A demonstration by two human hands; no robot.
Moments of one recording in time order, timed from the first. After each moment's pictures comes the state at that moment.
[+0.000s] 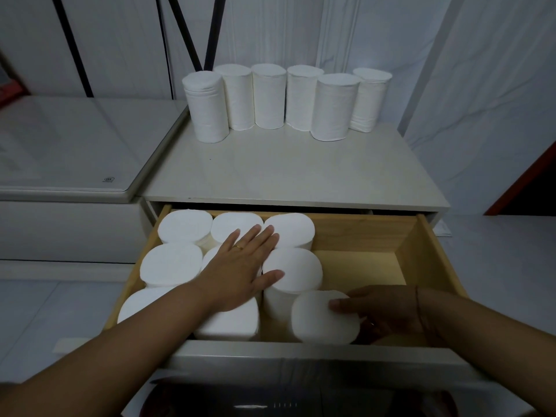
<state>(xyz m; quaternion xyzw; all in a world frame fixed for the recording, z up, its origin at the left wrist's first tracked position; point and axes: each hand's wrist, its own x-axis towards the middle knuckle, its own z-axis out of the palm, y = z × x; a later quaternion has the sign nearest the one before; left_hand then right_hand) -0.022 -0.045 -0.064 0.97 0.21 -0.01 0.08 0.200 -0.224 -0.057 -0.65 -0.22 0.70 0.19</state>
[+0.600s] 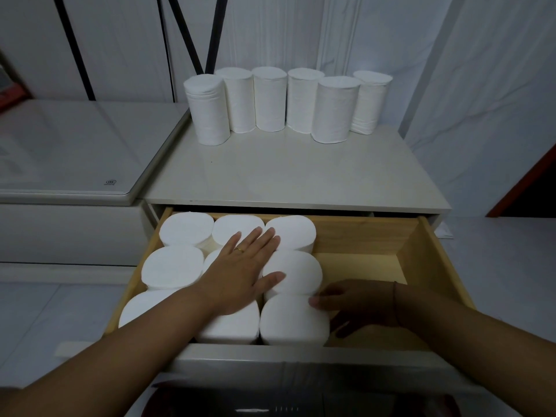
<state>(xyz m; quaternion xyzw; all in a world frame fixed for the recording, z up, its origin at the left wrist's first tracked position) -0.022 -0.046 -0.063 0.97 0.22 0.00 0.08 0.175 -0.197 -0.048 -0.66 -0.32 0.66 0.18</state>
